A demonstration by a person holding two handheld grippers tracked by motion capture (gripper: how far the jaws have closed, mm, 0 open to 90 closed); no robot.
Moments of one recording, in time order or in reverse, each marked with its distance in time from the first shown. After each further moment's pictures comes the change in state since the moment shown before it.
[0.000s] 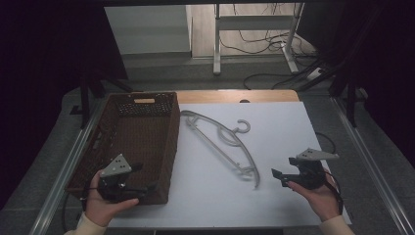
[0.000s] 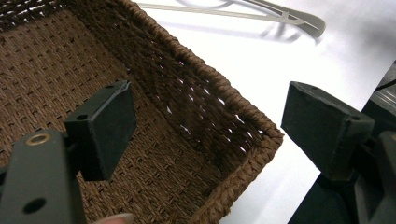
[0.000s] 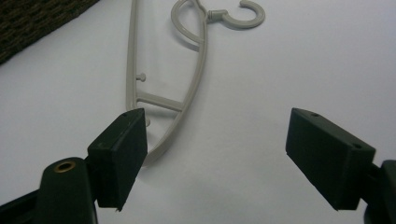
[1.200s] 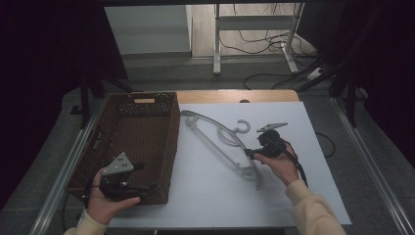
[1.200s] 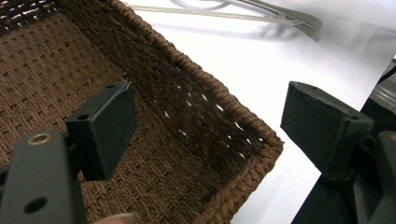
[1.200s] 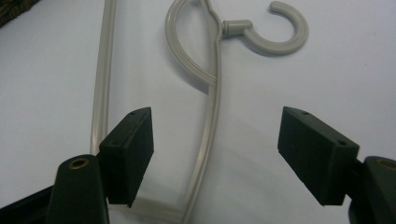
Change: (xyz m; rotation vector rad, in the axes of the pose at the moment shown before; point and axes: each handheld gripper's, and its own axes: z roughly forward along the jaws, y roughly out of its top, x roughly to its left) left arm 0.001 0.004 0.004 0.001 -0.014 0.010; right arm 0.009 0.067 0.109 0.174 -0.005 -0.038
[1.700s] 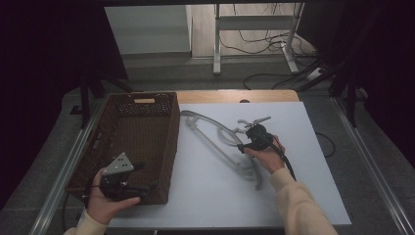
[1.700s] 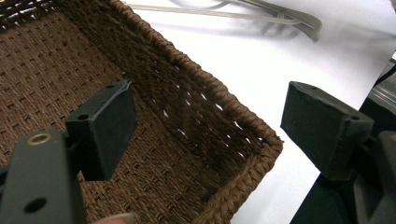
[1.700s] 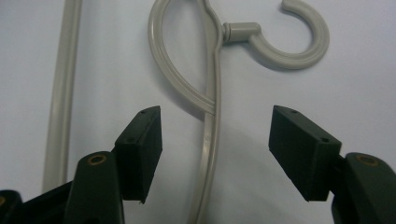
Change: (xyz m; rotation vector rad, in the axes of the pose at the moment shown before) left arm 0.000 0.000 0.000 0.003 -0.006 0.001; right arm 0.002 0.021 0.044 0.076 -0.039 -0.022
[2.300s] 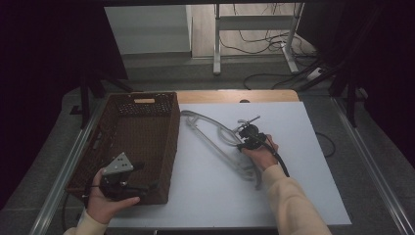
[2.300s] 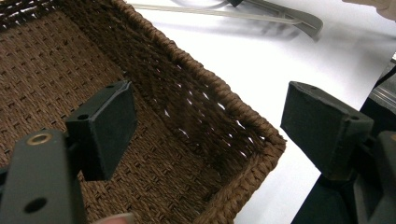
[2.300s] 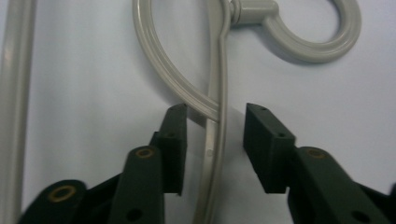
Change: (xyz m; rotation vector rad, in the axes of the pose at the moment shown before) left arm 0.001 -0.001 0.000 0.000 0.000 -0.001; right arm 0.004 0.007 0.026 0.103 -0.028 -0.014
